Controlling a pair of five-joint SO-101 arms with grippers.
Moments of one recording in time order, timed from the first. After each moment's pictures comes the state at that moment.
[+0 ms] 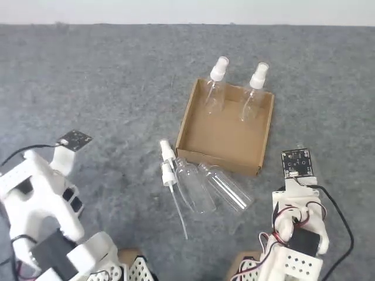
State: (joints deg) left arm -46.9 -12.4 47.0 74.5 -63.7; right arm 15.9 -103.2 93.5 68.7 23.7
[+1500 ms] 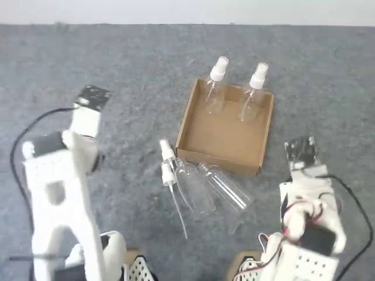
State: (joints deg) left arm -21.6 -31.3 39.2 80.2 -29.2; right arm 16.0 -86.6 69.7 72.9 29.6
